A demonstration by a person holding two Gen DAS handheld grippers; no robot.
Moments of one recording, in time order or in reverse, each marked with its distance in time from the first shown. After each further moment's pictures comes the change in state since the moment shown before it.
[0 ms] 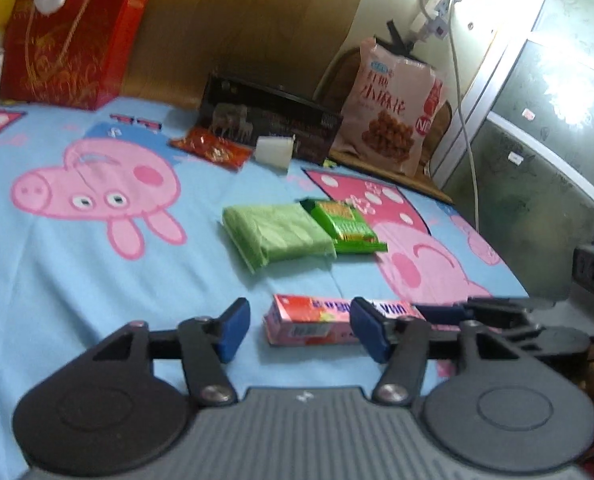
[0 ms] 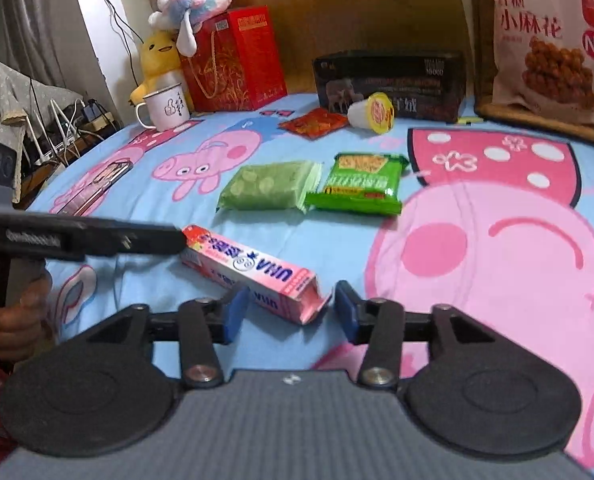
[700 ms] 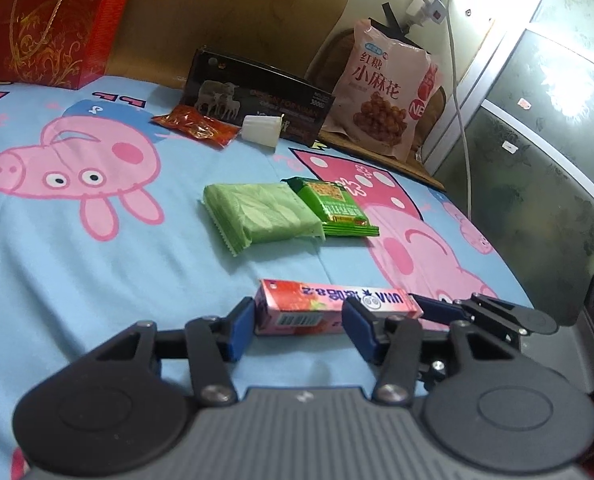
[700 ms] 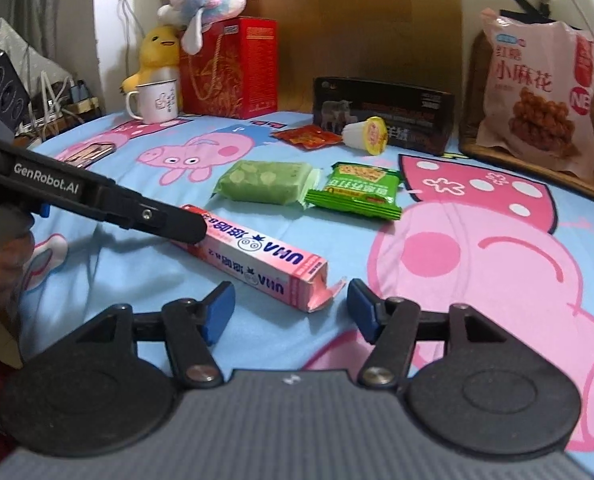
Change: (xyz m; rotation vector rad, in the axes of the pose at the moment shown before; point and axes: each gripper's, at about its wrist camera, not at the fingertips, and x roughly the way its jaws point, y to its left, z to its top) left arm 0.021 -0.002 -0.004 -0.019 0.061 -0.044; right arm 0.004 0.034 -0.028 -0.134 -0.117 -0.169
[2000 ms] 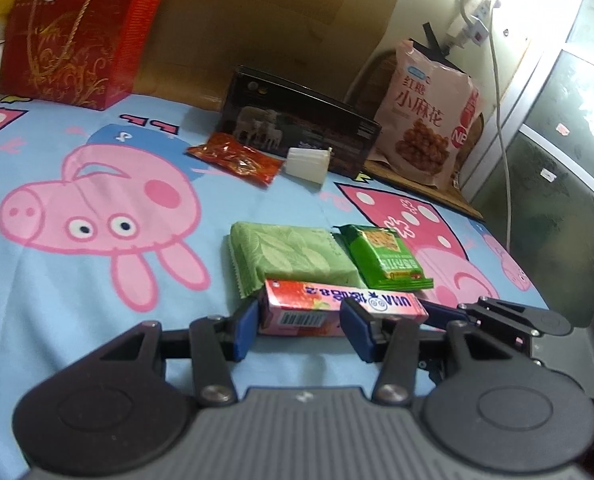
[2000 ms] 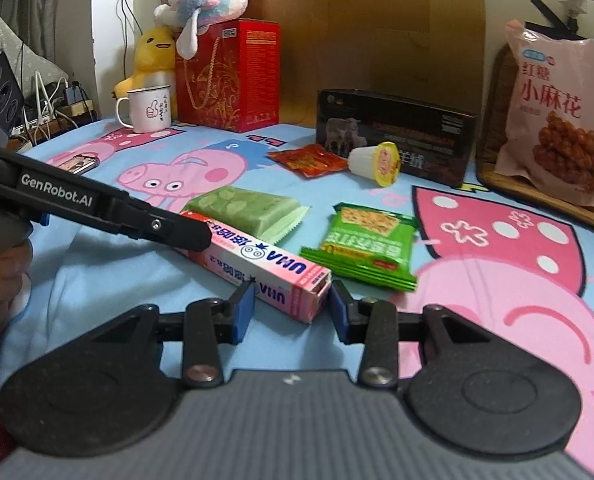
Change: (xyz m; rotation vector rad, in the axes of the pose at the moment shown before) left arm 0.016 0.024 0.031 -0.030 -0.049 0.090; right arm 0.042 -0.008 0.035 -0.040 -0.009 0.026
